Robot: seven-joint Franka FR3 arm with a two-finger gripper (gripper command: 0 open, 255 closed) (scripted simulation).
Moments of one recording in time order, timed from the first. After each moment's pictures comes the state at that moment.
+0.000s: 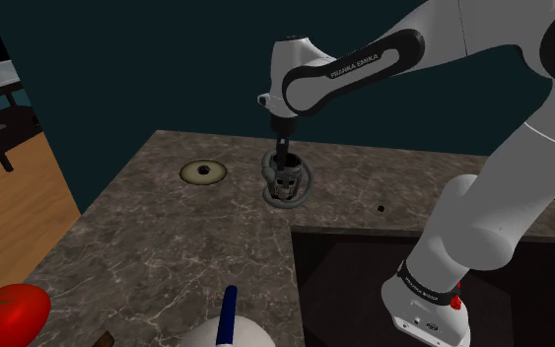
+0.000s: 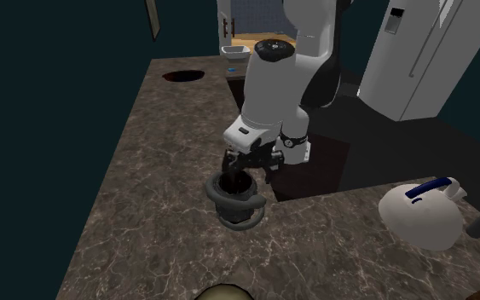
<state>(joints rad) 0.12 -0.19 -0.04 -2.33 -0.13 2.14 -0.44</state>
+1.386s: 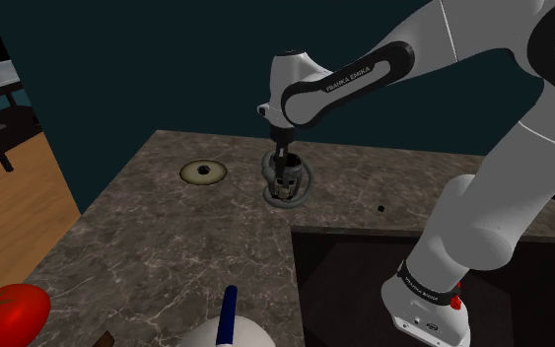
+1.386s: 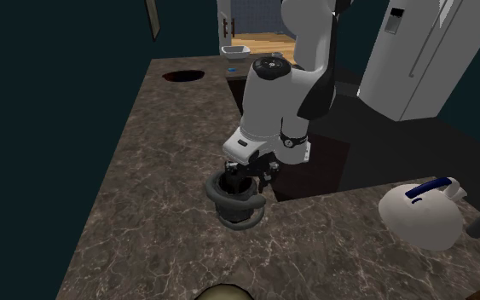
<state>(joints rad) 0.12 -0.15 -0.04 -2.37 -0.14 2.22 -0.44</state>
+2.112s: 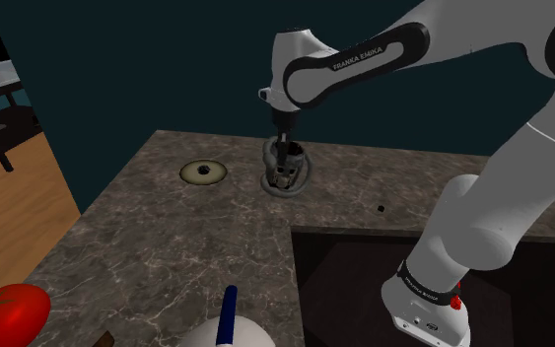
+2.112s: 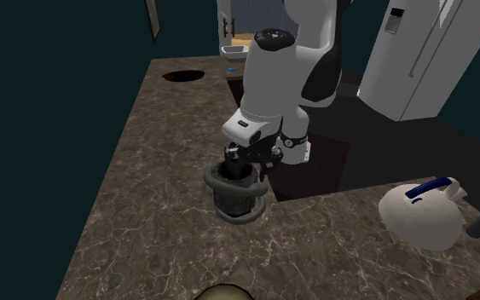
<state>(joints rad) 0.12 -0.21 -0.04 -2.30 -0.13 2.09 -0.45</state>
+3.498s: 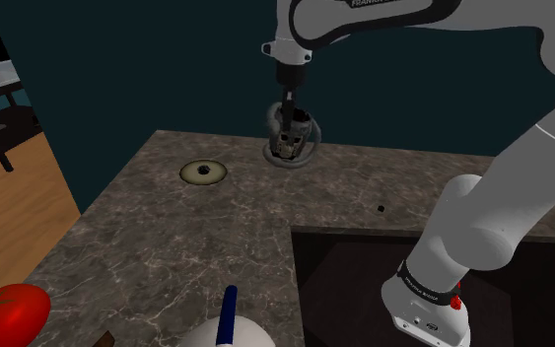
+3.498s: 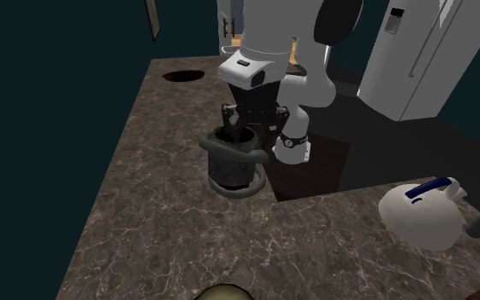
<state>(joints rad) 0.12 -0.26 -0.03 -2.07 -0.11 1.80 -0.48</state>
